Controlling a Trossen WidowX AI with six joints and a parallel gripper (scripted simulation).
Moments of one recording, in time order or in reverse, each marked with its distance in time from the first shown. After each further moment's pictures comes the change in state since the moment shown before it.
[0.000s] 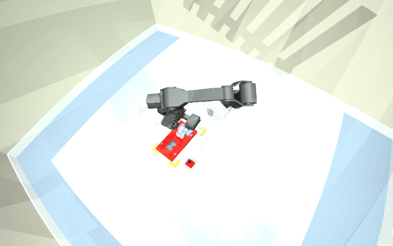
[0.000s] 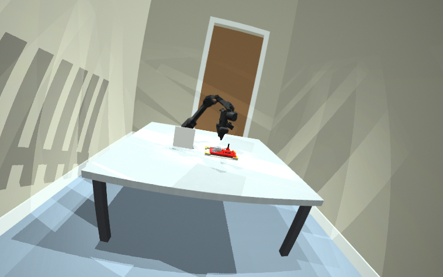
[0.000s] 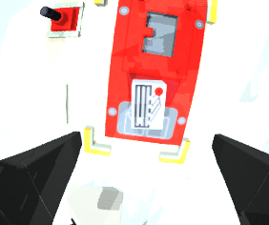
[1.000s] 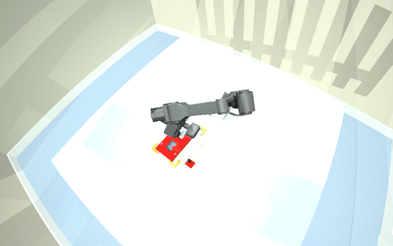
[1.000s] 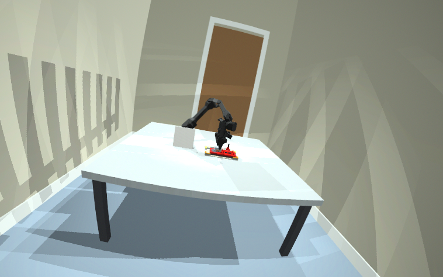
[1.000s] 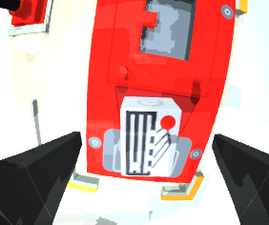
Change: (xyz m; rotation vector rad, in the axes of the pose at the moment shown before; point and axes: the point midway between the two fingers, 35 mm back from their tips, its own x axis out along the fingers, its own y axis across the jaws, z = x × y) arm 0.073 -0.003 0.002 -0.003 0.006 -0.003
